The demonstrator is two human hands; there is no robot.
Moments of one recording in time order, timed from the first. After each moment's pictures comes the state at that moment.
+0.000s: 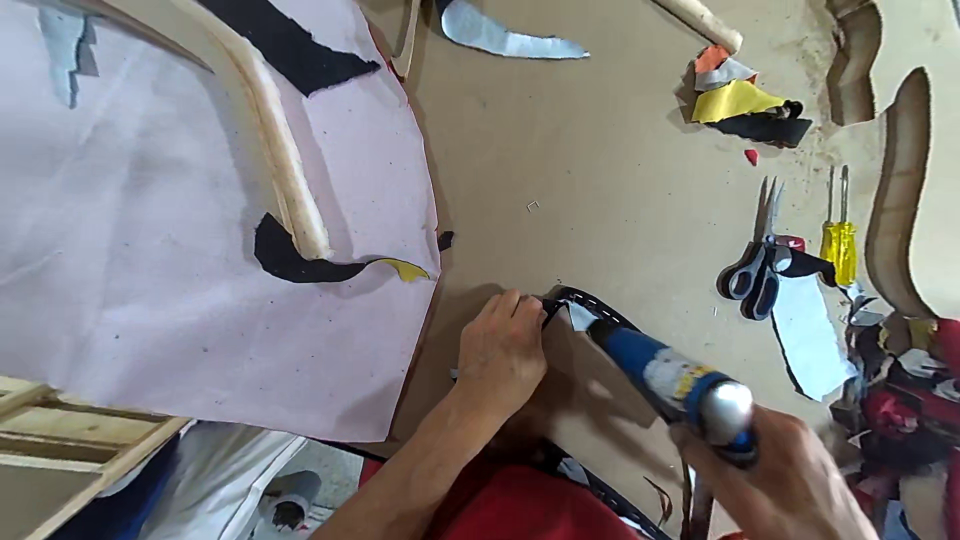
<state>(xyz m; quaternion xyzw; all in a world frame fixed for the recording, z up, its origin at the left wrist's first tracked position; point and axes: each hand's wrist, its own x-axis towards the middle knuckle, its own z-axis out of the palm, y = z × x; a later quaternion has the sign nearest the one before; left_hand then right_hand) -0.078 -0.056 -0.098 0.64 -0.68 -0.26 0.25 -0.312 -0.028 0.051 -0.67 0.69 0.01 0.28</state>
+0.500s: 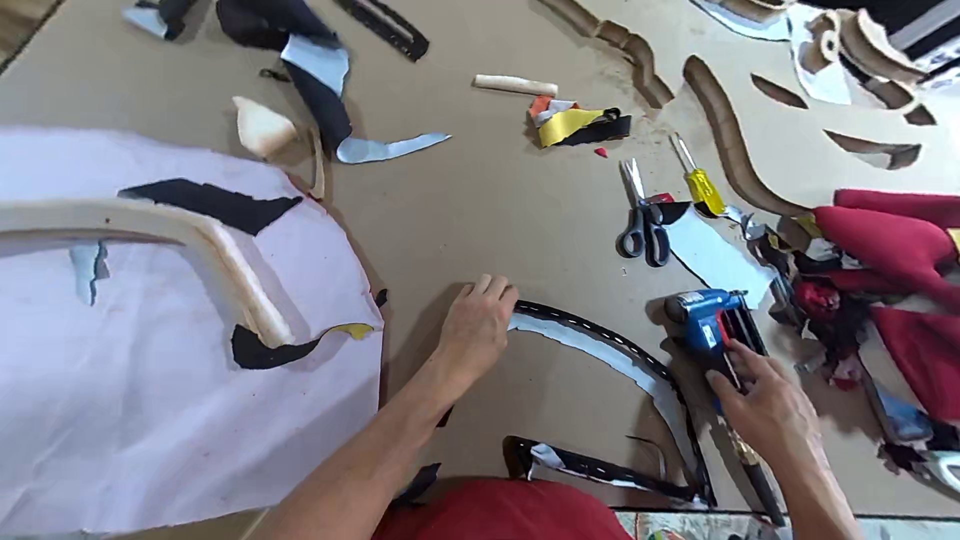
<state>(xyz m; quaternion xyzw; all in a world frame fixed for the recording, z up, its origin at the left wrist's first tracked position) -0.107 -0.112 -0.077 0.41 -0.89 -0.18 0.07 -0.455 0.086 -0.032 -0.45 0.88 -0.10 0.13</state>
